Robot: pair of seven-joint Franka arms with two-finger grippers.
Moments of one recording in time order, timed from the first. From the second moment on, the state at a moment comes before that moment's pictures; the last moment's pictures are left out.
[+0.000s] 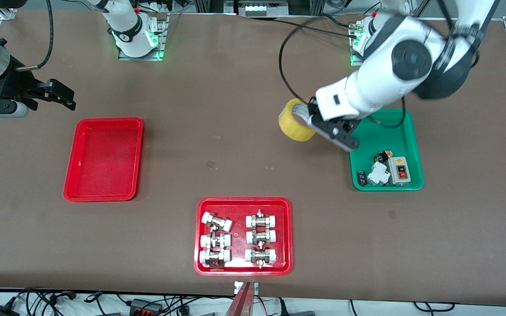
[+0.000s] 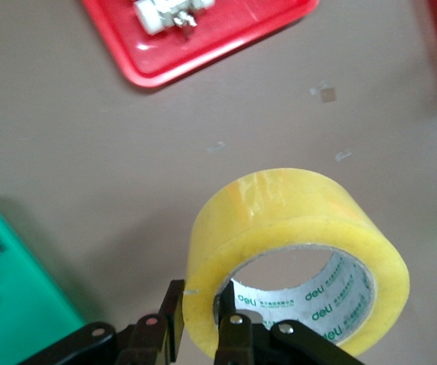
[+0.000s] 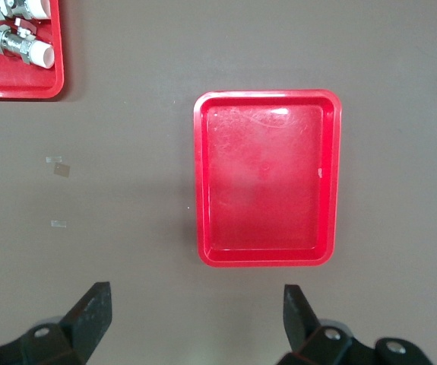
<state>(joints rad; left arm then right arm) 0.26 0.41 -0.87 -1.59 -0.01 1.85 -0.11 -0.02 0.00 0.12 -1.62 0.00 1.59 0.09</state>
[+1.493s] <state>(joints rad) -0.06 0.73 -0.79 -1.43 -0.01 2.16 -0.44 -0.02 0.18 0.13 -1.63 0.49 1.57 0.01</state>
